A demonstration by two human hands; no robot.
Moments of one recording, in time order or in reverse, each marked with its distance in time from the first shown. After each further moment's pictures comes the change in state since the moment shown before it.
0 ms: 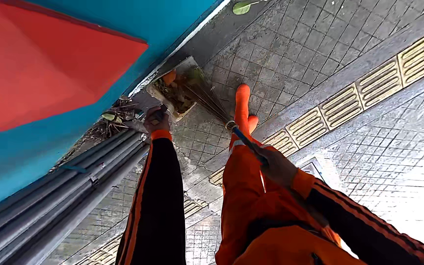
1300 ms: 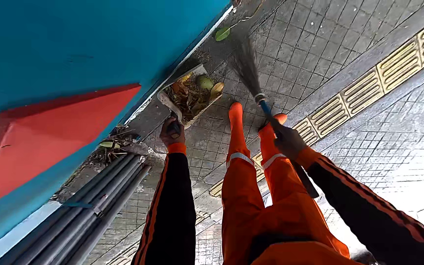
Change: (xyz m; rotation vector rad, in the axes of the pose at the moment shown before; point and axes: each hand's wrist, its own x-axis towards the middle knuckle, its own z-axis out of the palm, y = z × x) left_hand 0.033 0.118 0.077 -0.041 -0.076 0.145; right_hand 0.043 -0.013 -0.186 -0.007 0.292 0.204
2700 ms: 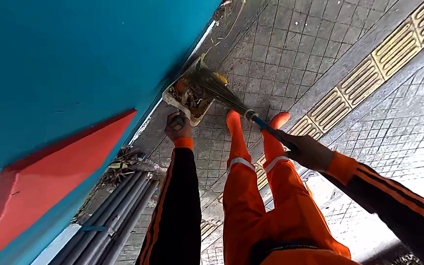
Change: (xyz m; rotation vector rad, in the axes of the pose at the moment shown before) left_hand 0.048 0.083 0.065 -0.047 0.036 0.072; right_hand -0.033 0.049 -0.066 -0.013 -0.124 -0.152
